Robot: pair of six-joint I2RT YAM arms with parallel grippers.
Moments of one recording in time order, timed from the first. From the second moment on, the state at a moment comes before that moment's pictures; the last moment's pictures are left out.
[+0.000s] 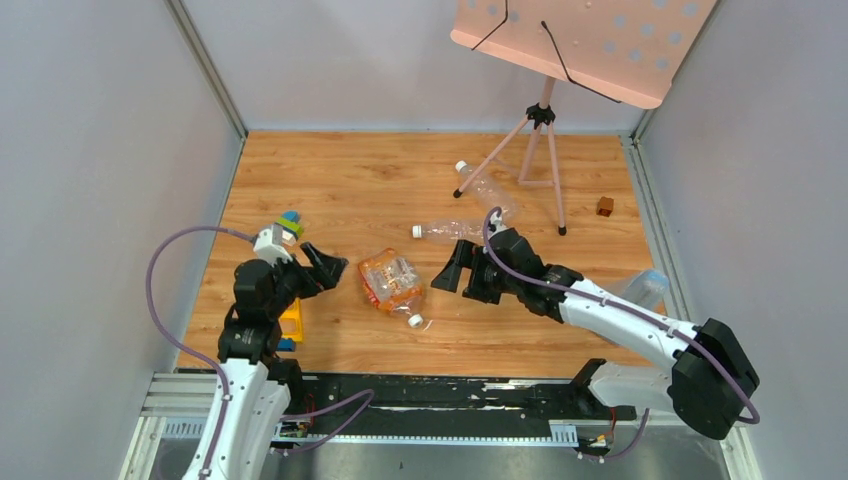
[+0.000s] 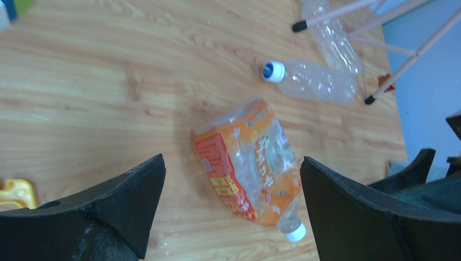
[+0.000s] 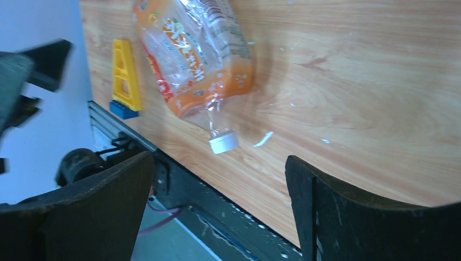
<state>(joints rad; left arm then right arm) -0.03 0.50 0.45 -0.29 0.28 -0.55 0.75 1.19 0.72 -0.22 -0.15 0.91</state>
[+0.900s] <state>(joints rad) -0.03 0.43 0.18 -0.15 0.49 -0.58 0.85 1.65 0.68 0.30 -0.21 1.20</state>
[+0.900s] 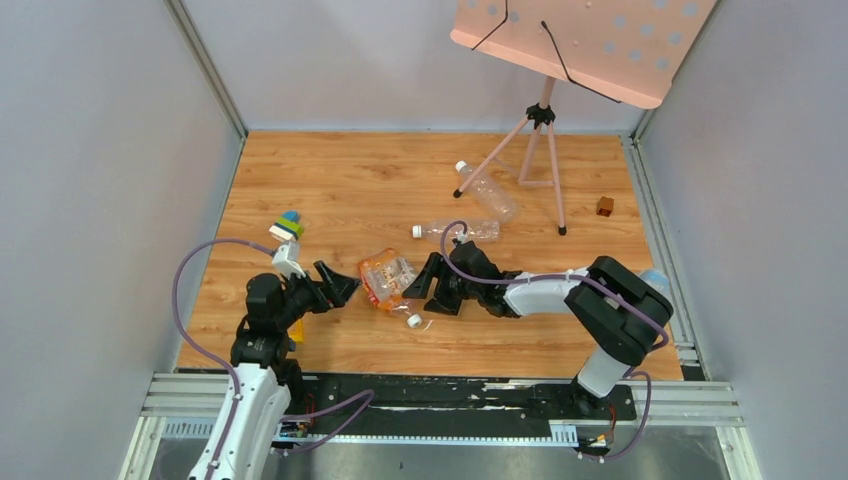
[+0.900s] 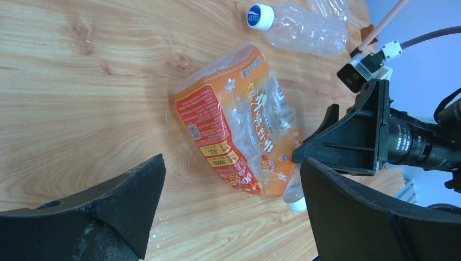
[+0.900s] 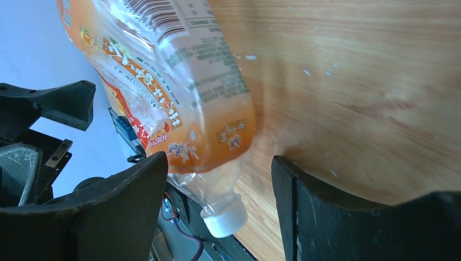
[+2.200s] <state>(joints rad) -0.03 0.30 0.18 0.04 0.68 -0.65 0.84 1.41 0.86 -0.09 -0.34 0.03</state>
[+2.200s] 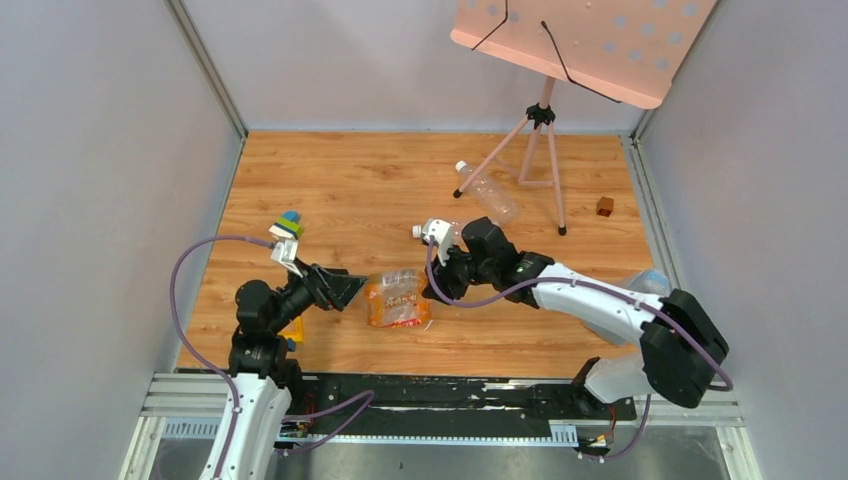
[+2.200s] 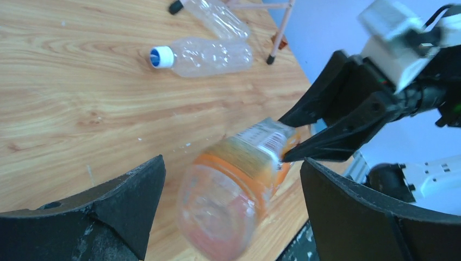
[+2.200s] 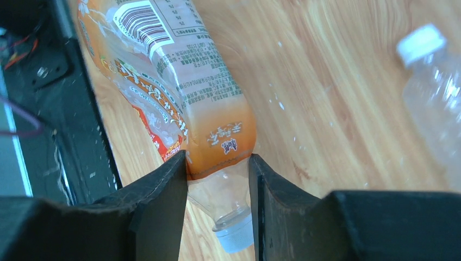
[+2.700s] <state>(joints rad) -0.33 0.42 0.24 0.11 0.78 -0.58 0.85 1.37 0.97 -0.37 -0.56 -0.46</state>
